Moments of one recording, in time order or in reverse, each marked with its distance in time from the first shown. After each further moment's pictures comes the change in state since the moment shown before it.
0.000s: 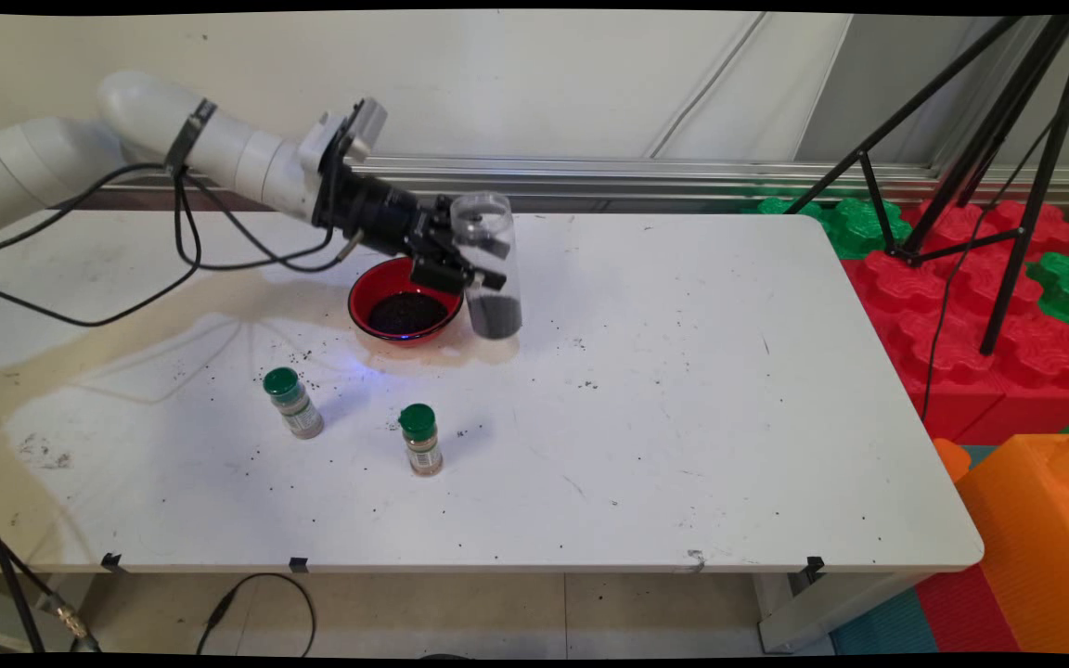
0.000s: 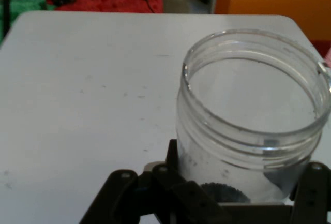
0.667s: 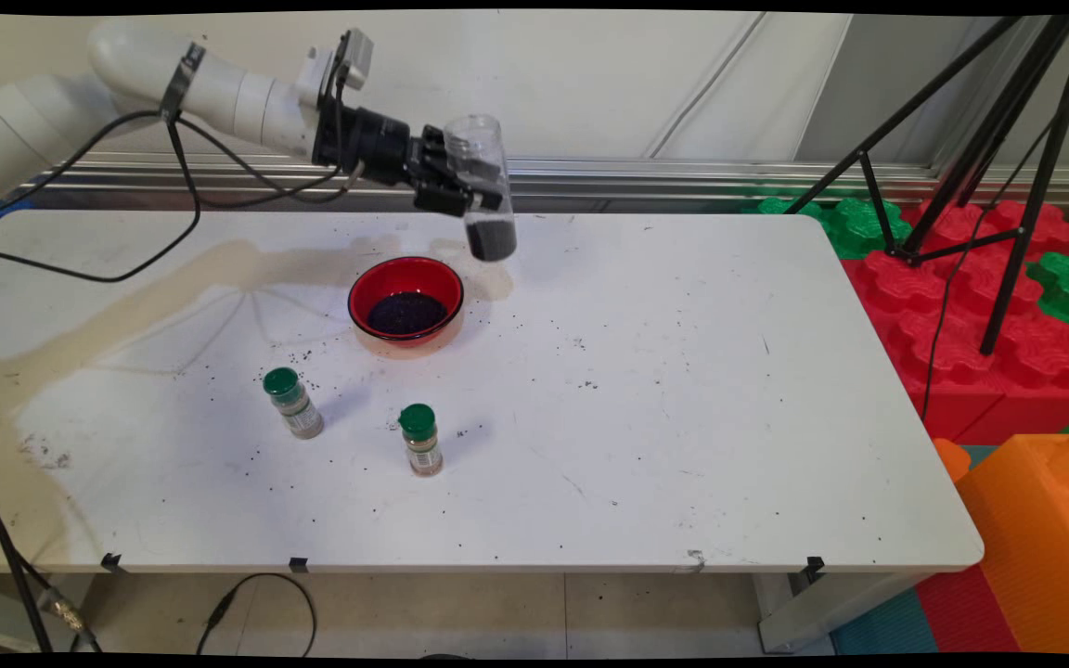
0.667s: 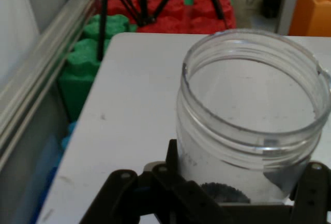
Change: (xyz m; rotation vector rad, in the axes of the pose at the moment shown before) arm 0.023 -0.055 -0.030 0.148 0.033 0.001
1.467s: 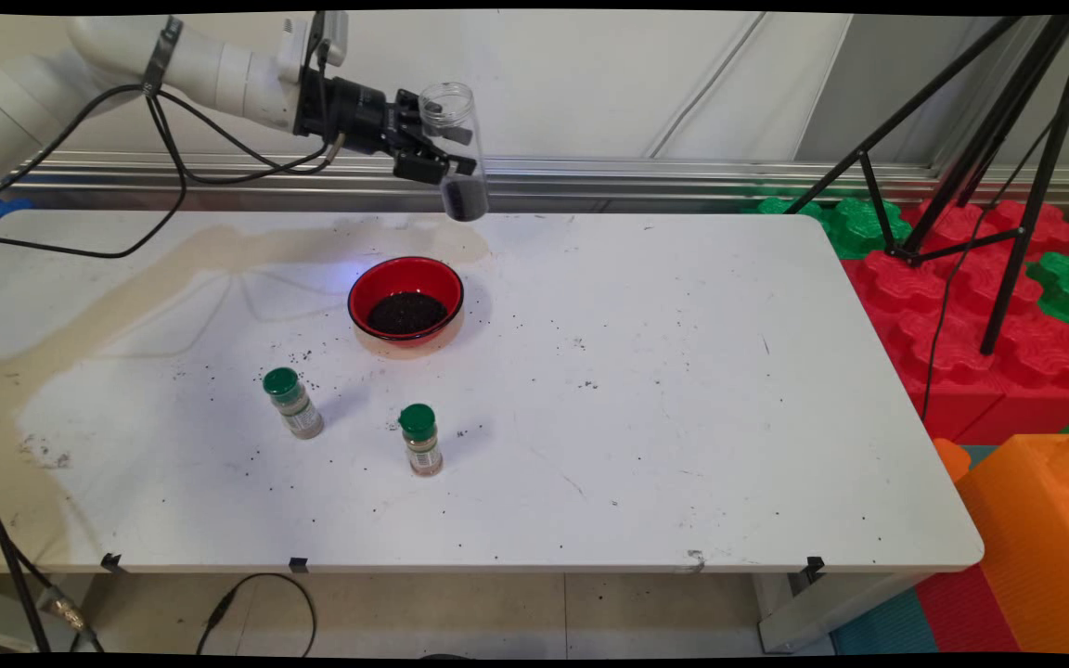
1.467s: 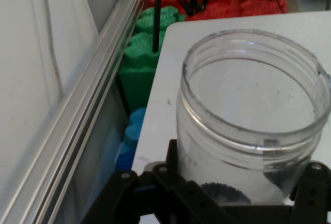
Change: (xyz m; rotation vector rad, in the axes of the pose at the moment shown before) arm -0.002 -0.040 -0.031 0.109 -0.026 0.101
